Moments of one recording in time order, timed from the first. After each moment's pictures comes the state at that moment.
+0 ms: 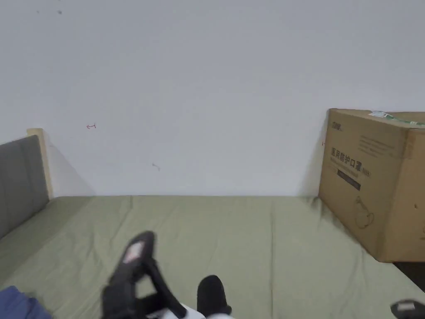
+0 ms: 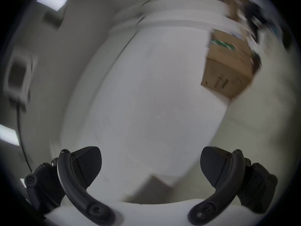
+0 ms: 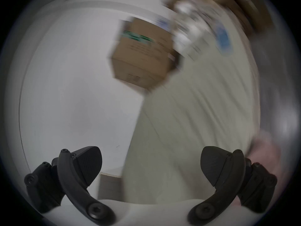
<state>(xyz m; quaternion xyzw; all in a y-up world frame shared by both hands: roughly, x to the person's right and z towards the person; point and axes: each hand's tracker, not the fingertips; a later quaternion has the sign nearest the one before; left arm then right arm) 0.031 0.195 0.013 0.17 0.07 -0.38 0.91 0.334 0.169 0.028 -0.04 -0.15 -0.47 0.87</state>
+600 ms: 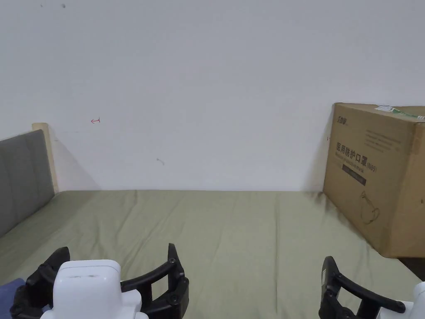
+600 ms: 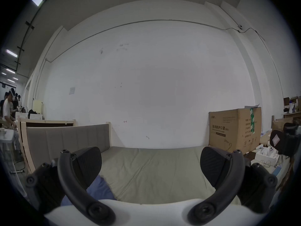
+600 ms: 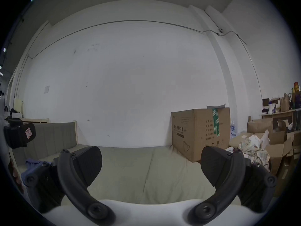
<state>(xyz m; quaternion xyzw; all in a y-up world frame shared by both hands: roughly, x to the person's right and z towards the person) -0.039 0.220 0.009 0.09 0.03 -0.02 1.00 0.242 0.207 0.034 0.07 -0.09 -0.02 0.99</state>
